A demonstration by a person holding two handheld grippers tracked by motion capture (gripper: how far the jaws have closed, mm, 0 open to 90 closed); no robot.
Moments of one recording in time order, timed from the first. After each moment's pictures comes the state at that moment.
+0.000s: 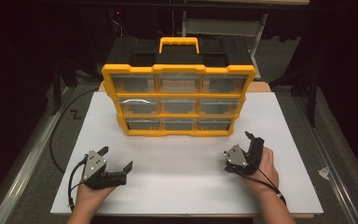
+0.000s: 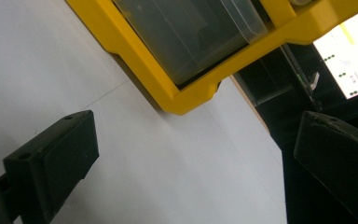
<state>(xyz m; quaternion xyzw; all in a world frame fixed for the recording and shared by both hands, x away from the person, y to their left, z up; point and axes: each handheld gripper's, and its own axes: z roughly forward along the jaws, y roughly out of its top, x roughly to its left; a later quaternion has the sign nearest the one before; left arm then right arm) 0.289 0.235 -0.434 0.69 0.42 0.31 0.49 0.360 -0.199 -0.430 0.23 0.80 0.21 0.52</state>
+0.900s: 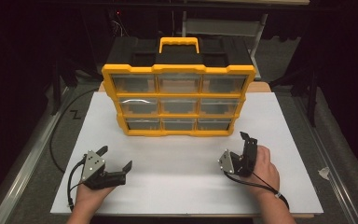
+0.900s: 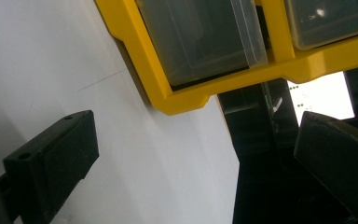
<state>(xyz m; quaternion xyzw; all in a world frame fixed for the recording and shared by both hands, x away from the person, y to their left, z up) 0.288 0.237 -0.433 0.69 0.42 0.32 0.50 0.352 -0.186 -0.429 0.12 0.80 0.10 0.58</state>
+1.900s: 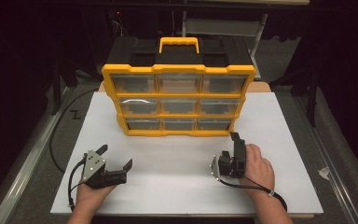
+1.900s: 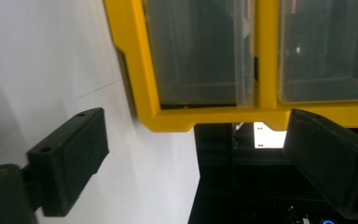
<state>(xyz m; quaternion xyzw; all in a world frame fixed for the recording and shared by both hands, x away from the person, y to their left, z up) 0.290 0.235 -0.433 0.68 0.42 0.33 0.50 0.346 -0.163 -0.434 0.03 0.78 0.03 0.62</state>
